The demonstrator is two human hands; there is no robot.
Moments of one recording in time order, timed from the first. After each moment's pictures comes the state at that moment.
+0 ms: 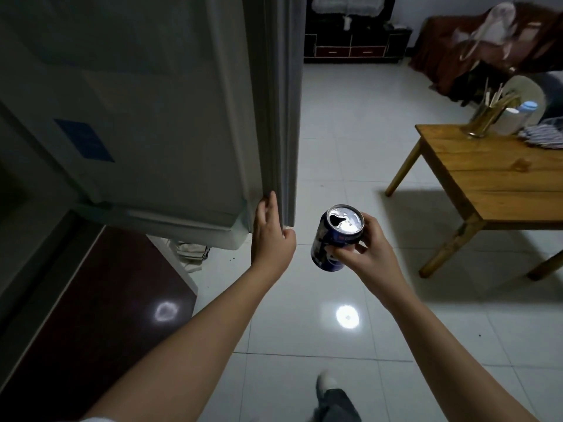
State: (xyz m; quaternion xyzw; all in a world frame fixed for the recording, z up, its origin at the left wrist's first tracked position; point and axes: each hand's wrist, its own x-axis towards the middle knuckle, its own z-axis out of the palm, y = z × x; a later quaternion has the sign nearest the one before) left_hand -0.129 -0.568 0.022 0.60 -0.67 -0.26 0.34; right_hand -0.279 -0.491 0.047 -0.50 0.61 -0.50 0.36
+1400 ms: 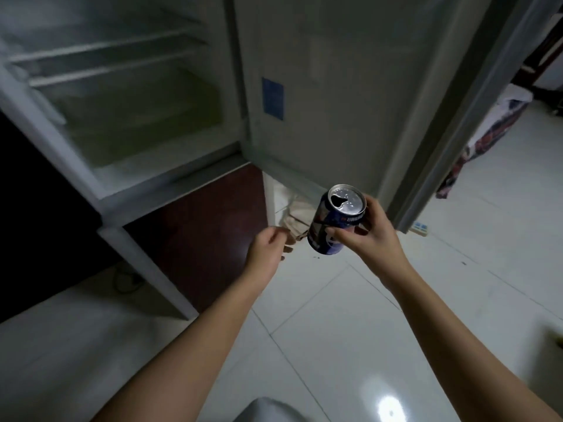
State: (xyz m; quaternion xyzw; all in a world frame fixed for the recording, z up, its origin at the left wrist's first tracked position) left_hand -0.099 -0.540 0.023 0.73 -0.22 -0.33 0.56; right_hand -0.247 -0.628 0.072 -0.71 0.32 -0.31 0.54
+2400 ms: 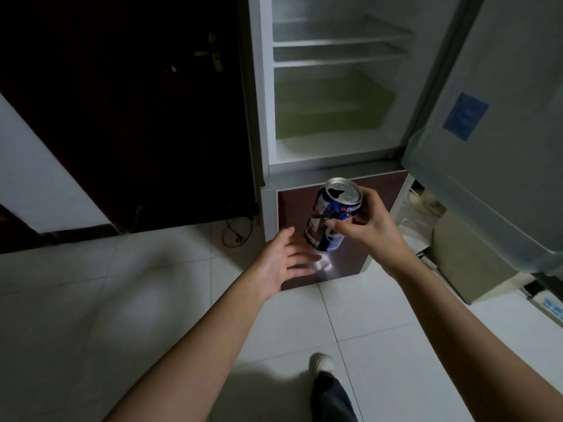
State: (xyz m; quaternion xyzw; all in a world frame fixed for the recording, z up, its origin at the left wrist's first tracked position) left_hand 0.011 -0.303 0.032 0.58 -0.03 -0.40 0.71; right_hand -0.067 -0.462 0.087 -0.78 0.10 -0.14 0.60
